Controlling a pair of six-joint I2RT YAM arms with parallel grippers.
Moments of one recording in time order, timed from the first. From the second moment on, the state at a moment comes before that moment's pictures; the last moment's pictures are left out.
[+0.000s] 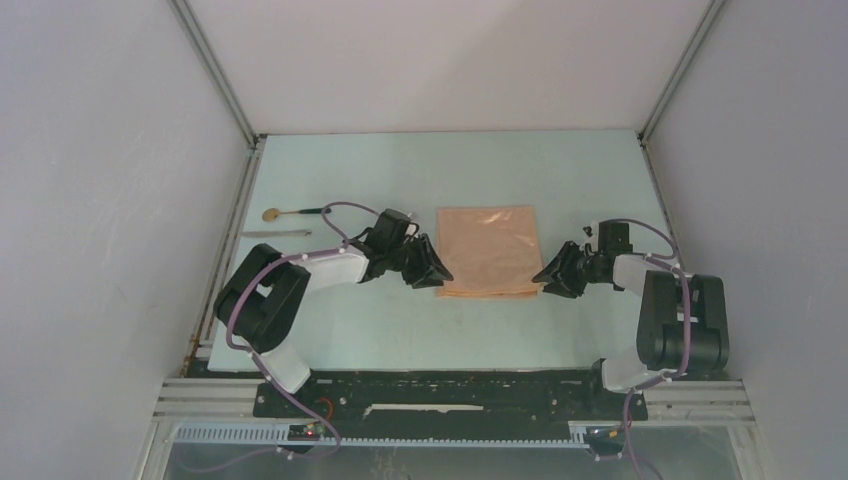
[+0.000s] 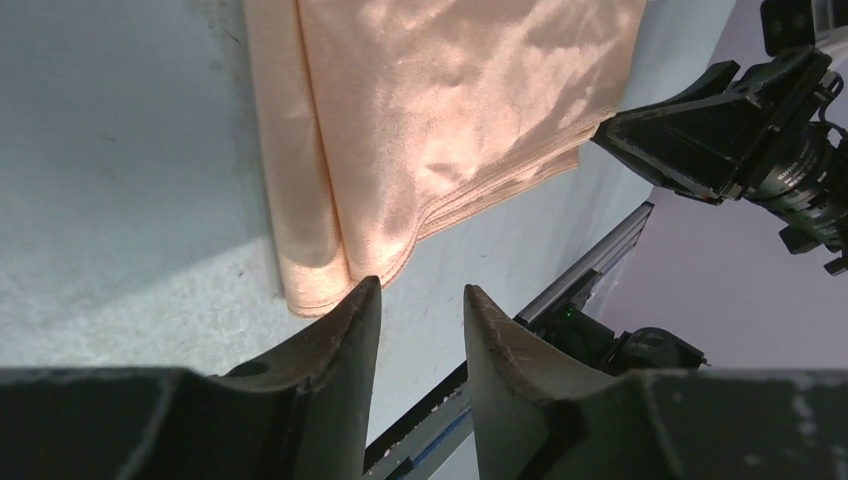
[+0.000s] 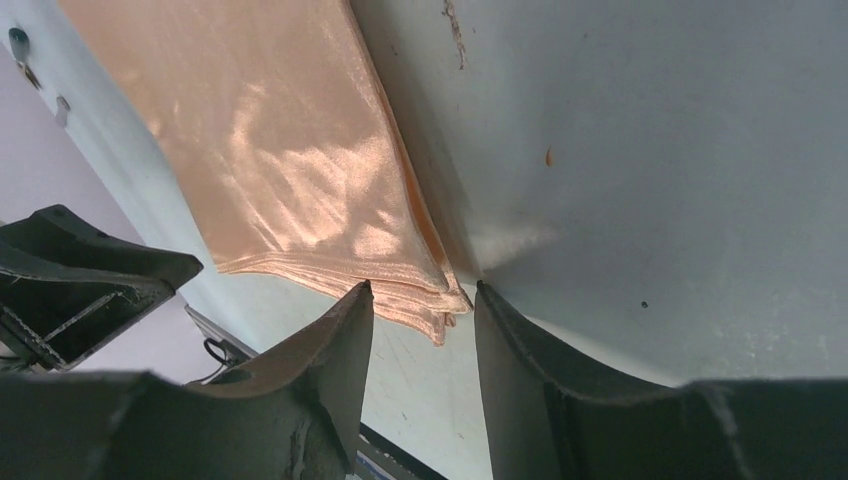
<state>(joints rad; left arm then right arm) -0.59 1.68 0.85 0.00 0.46 -0.98 -0.13 1.51 0.63 -0.25 -0.61 0.52</state>
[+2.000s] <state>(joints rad) -0.61 1.74 0.83 -0.03 0.41 -0.94 -0.12 1.53 0.63 -0.23 -0.64 0.51</state>
